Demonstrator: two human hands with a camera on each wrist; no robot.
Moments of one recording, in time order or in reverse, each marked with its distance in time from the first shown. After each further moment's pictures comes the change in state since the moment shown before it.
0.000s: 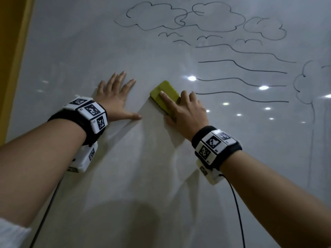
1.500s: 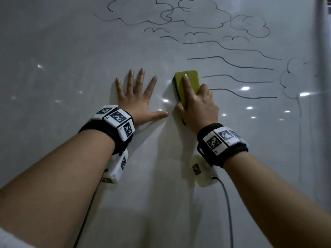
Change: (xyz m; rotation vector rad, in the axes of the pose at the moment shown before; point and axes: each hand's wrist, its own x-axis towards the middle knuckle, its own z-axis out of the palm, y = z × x) left_hand 0.026 0.075 0.024 -0.019 0.082 0.097; right_hand -0.003 0.036 -0.005 0.142 -0.202 0.460
